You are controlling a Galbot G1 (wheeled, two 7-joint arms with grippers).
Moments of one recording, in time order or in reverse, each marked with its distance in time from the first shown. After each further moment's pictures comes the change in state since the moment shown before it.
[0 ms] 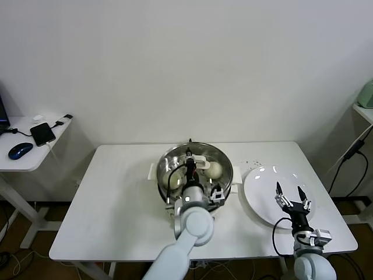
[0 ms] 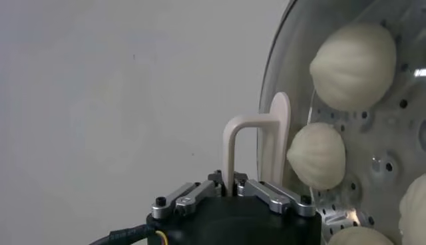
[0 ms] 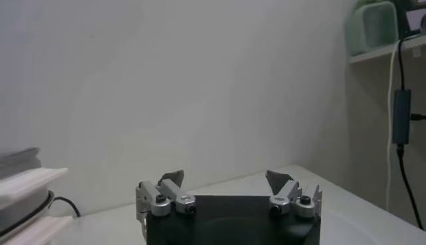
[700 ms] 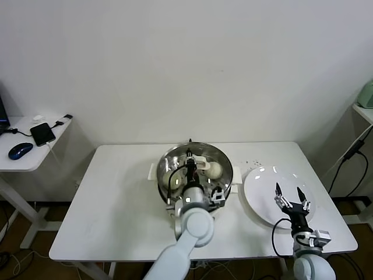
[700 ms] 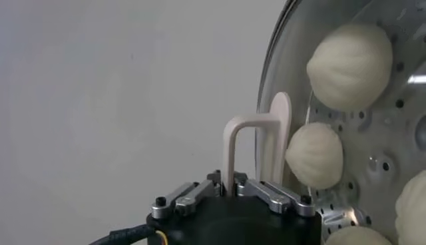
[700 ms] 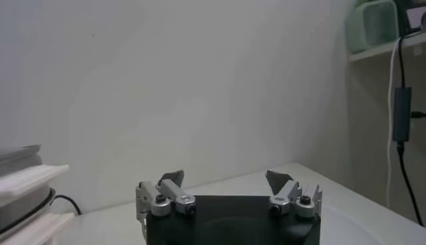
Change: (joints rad) left arm 0.007 0.000 0.002 0.004 0.006 0.001 -0.004; right arm -0.003 0.001 -0.005 -0.003 0.000 0.005 0.000
